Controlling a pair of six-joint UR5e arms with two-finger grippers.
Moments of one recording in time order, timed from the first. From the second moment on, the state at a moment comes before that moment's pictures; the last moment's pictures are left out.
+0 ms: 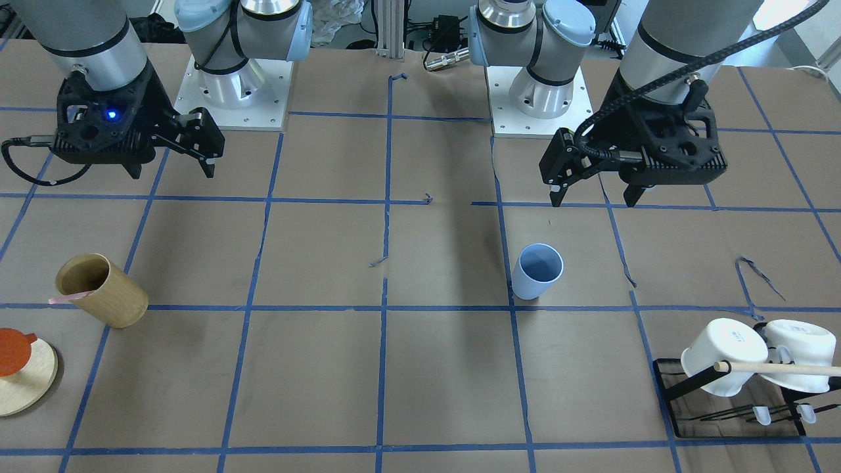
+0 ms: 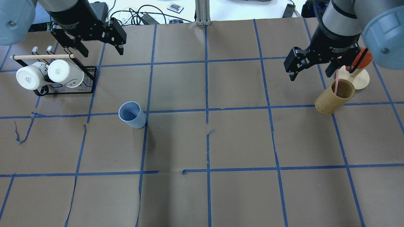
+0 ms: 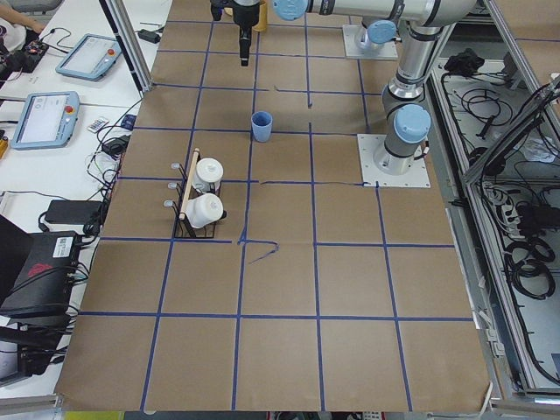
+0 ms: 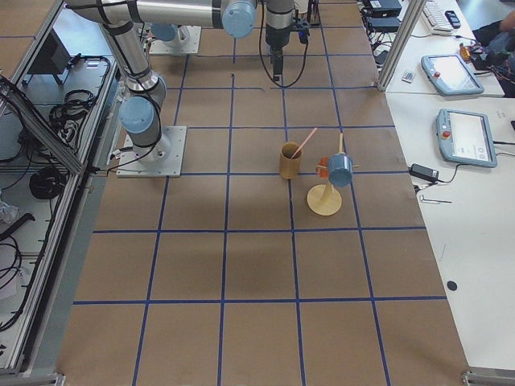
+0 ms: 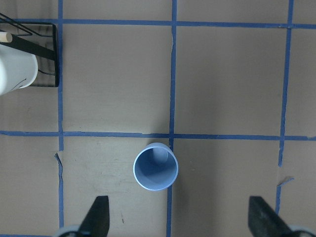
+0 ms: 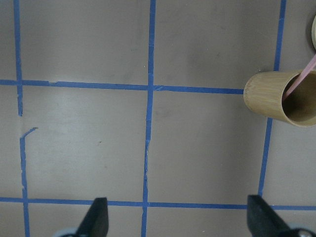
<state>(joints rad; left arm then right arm) -1.56 -1.66 -1.43 -1.54 1.58 -0.02 1.52 -1.60 1.62 -1.60 -1.59 -0.11</state>
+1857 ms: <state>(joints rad) -1.56 -1.66 -1.43 -1.54 1.58 -0.02 1.52 -1.61 1.63 -1.59 -1.56 -0.11</state>
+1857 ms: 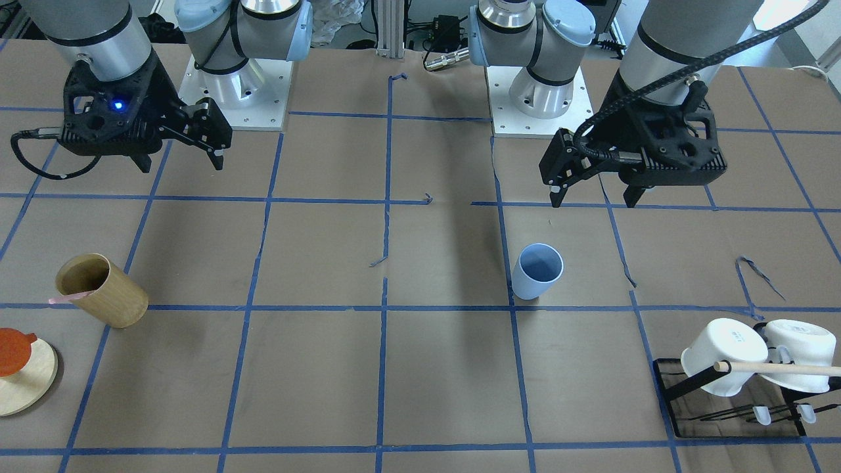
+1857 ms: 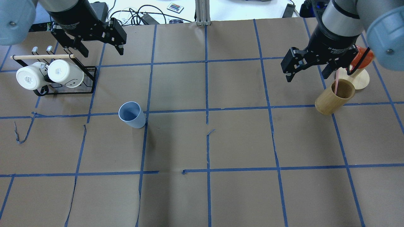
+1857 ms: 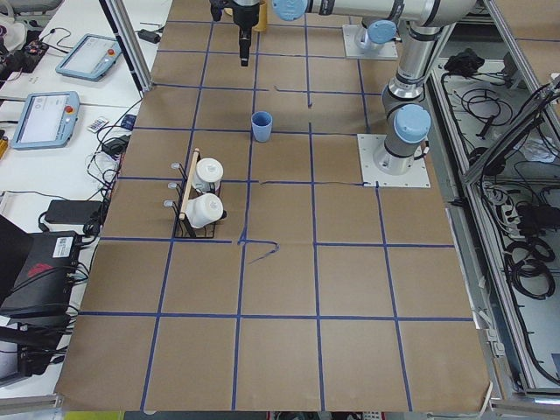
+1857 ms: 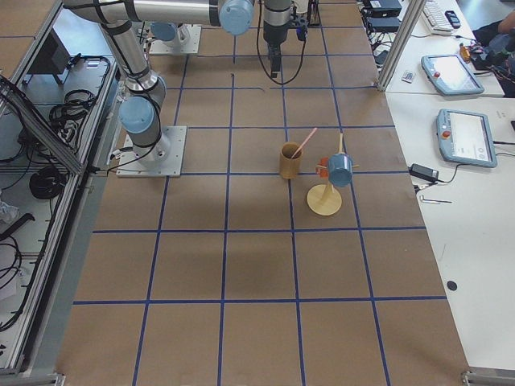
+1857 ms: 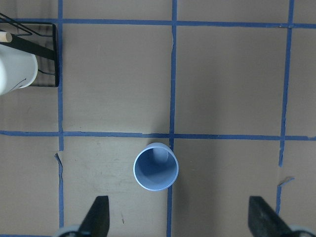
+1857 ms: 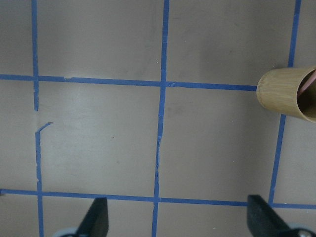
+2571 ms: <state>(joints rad) -1.56 -1.66 -1.43 -1.54 1.58 -0.02 1.51 -1.60 1.63 -1.59 -1.56 -0.12</state>
